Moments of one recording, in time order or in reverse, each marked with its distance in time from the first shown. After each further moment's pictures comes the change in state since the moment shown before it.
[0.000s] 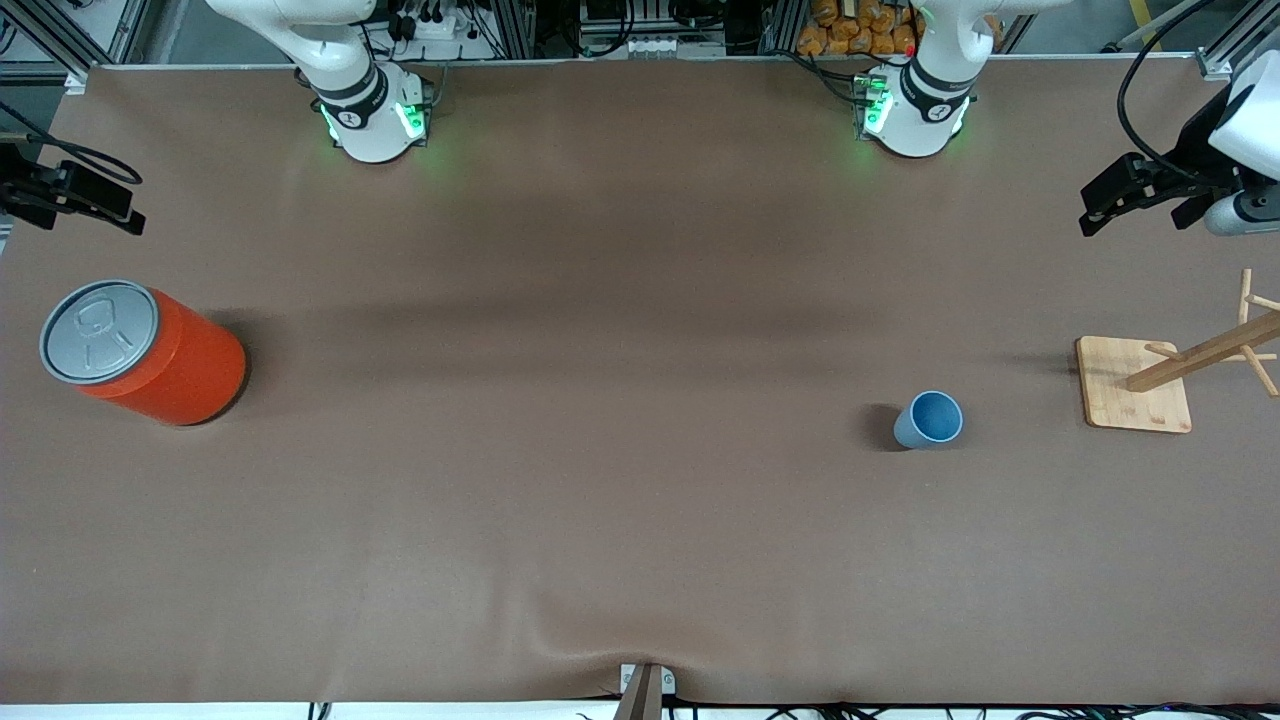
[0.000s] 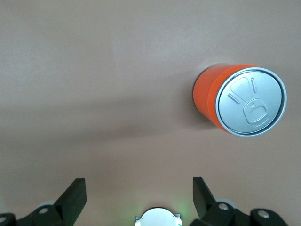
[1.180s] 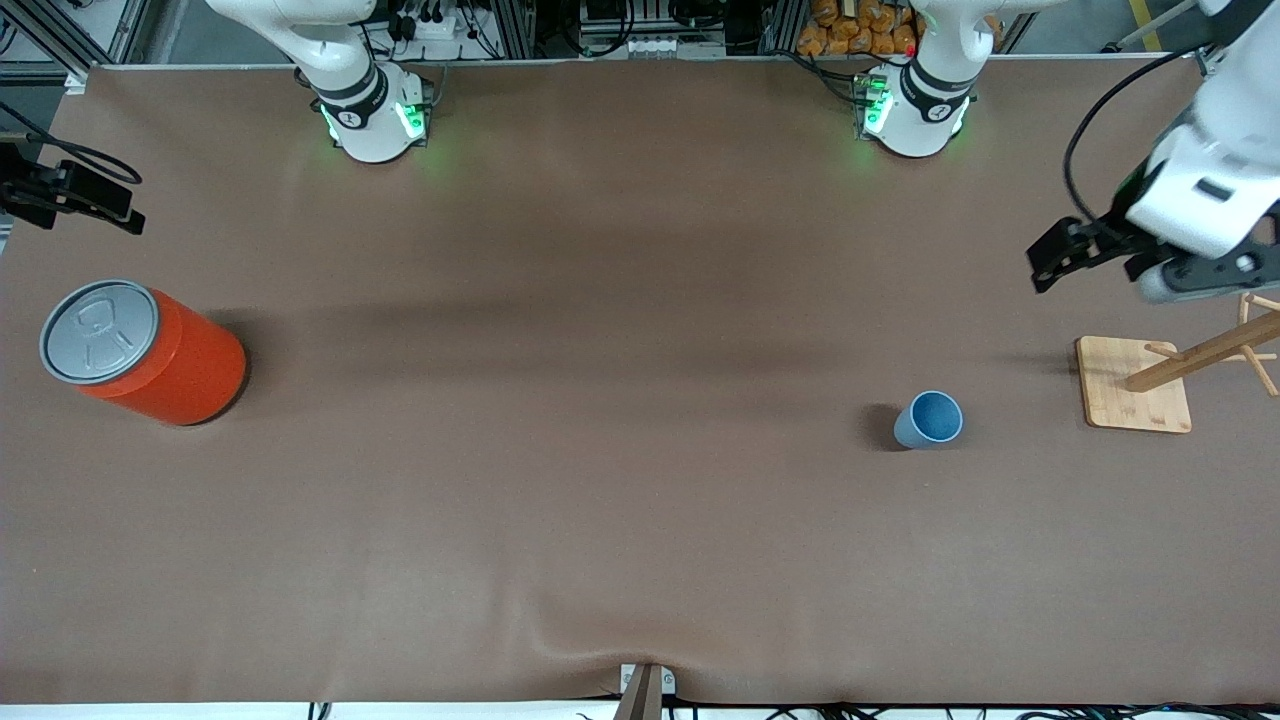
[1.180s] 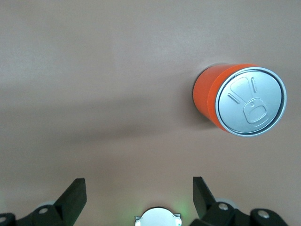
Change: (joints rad) left arm 0.072 0.128 -0.163 0.116 0.047 0.043 -0.115; right arm 0.000 -0.001 0.000 0.000 0.000 -0.001 0.000
